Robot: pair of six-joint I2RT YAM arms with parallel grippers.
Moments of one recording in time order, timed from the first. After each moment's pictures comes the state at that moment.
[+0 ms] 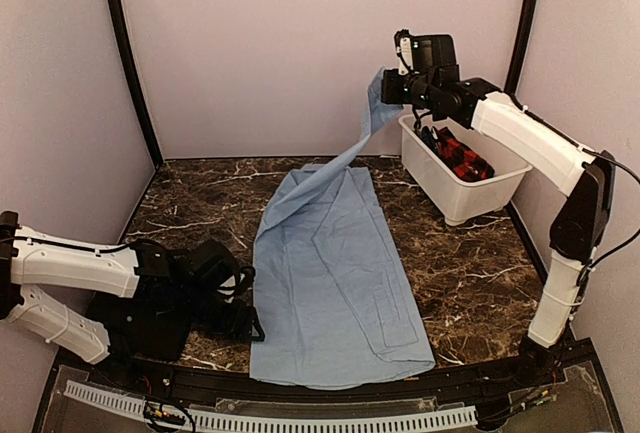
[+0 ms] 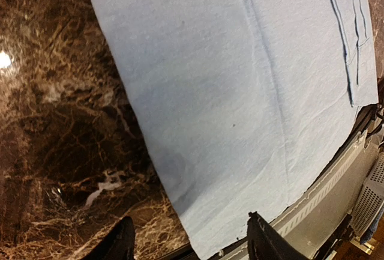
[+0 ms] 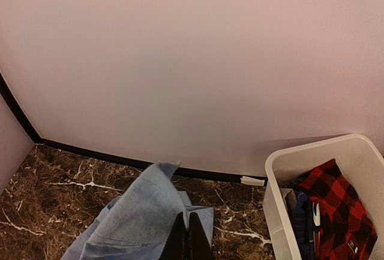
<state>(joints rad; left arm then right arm) -0.97 1.26 0.63 -0.49 0.26 -0.85 0.58 1.84 1.94 -0.36 0.30 0.16</state>
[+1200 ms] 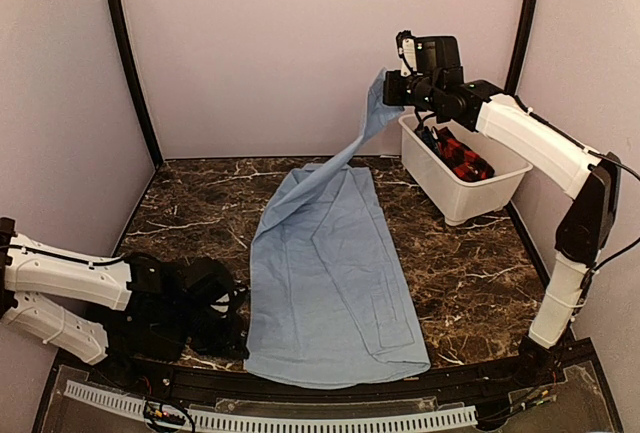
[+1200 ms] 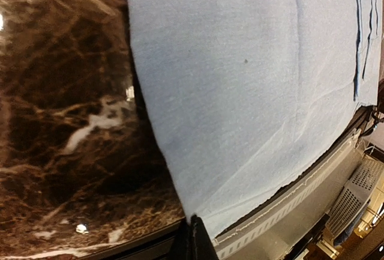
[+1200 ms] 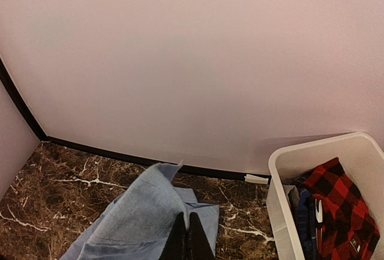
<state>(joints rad) -1.07 1.23 0.53 -0.44 0.33 -1.08 0.58 1.80 1.87 -0.35 0.27 0.17</state>
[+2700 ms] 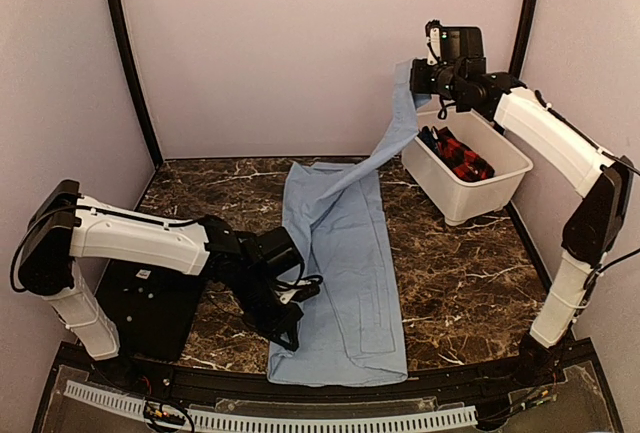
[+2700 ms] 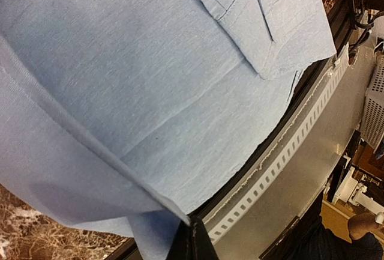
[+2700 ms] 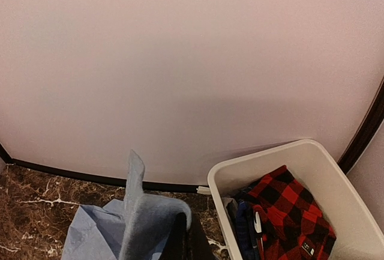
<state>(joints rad) -1.08 1.66 1.05 -0.67 0.50 -0.56 0.48 1.76 1.90 -0.38 0.34 0.13</state>
